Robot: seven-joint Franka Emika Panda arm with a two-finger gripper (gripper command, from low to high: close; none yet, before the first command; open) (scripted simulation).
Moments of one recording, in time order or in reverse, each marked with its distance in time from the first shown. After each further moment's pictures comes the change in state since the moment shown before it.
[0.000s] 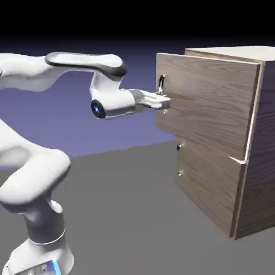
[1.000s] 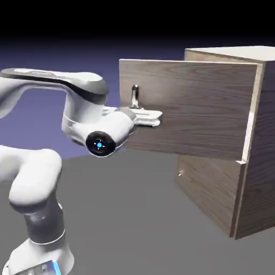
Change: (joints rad) arm 0.202 -0.209 -1.066 -0.400 -1.270 -0.828 0.256
